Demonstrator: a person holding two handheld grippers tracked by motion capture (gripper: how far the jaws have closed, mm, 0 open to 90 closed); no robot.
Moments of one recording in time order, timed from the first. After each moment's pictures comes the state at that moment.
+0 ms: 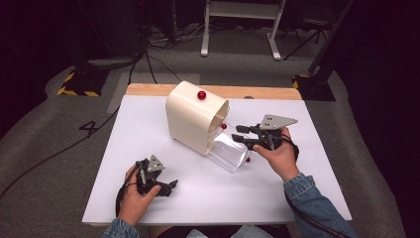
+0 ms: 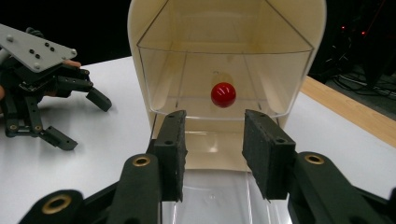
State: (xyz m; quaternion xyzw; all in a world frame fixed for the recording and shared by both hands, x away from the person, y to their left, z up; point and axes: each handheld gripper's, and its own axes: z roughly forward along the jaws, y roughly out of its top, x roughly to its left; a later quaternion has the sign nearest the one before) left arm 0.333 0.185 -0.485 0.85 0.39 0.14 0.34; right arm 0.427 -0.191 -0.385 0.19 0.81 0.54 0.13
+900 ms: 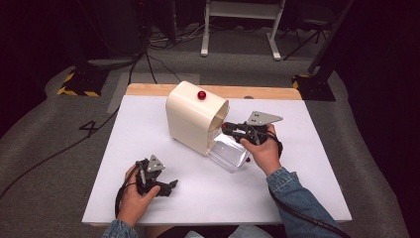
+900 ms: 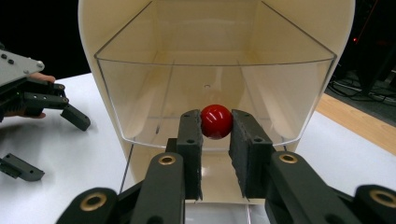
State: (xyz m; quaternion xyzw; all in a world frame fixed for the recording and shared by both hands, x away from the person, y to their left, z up) left arm 0.333 0.185 -0.485 0.85 0.39 0.14 0.34; right arm 0.448 -0.161 -0.402 0.20 0.80 0.55 0.15
